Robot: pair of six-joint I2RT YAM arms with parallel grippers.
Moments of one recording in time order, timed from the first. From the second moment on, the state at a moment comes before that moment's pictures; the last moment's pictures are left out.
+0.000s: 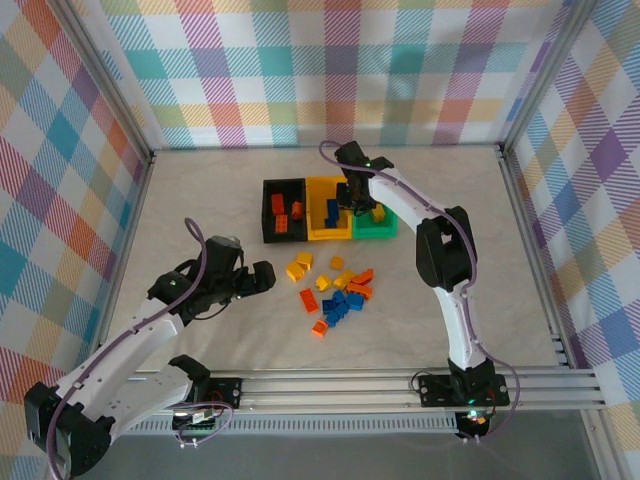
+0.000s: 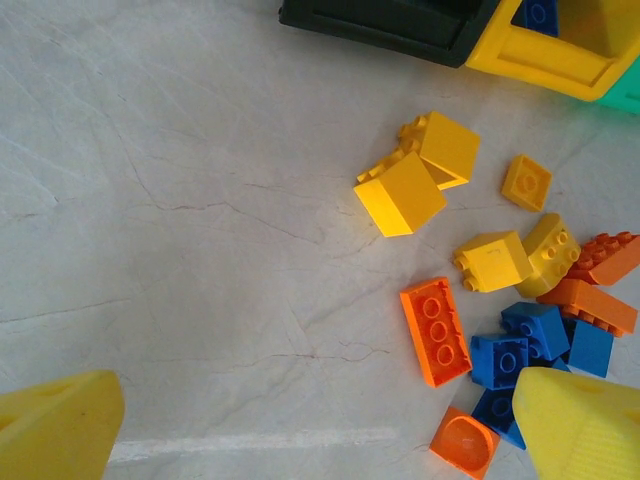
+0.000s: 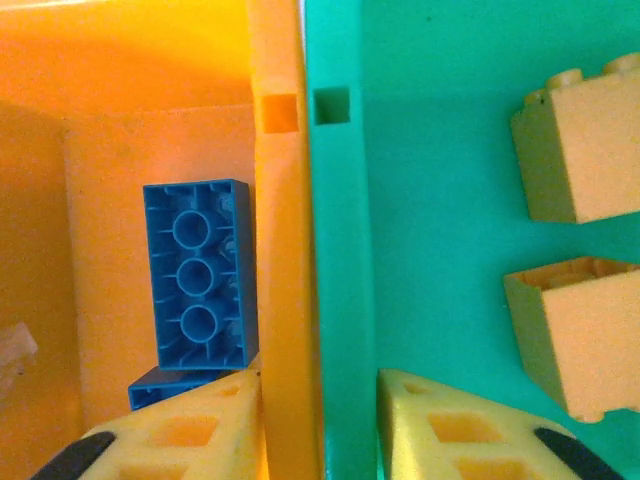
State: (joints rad) left arm -0.53 0.91 0.78 -0.79 -0.06 -0.71; right arm 0.51 2.26 1.99 -0.88 0.09 0.47
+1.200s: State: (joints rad) left arm -0.52 0.85 0.74 -0.78 -0.03 -0.72; right arm 0.61 1.98 1.56 -0.76 0.14 0.52
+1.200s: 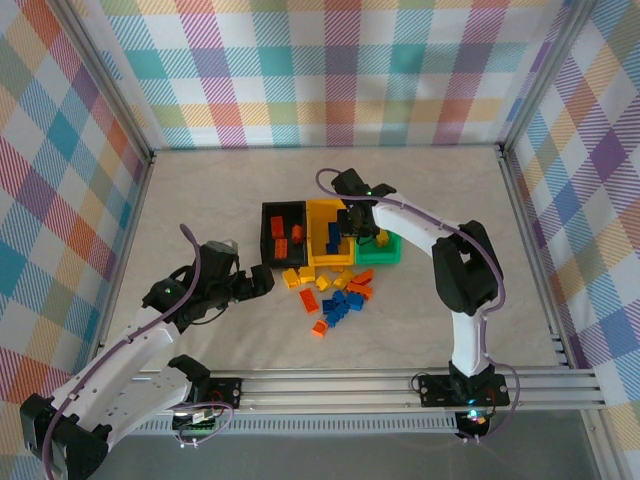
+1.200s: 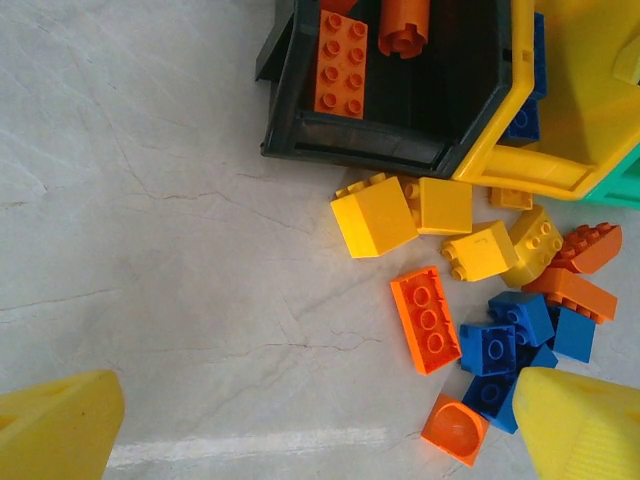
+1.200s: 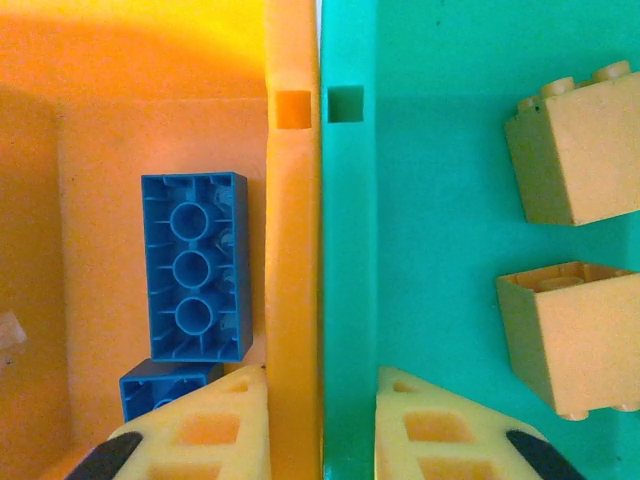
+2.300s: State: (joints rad) left arm -0.52 0.87 0.74 -0.78 -0.01 -0.72; right arm 0.63 1.87 1.57 -0.77 0.10 0.47
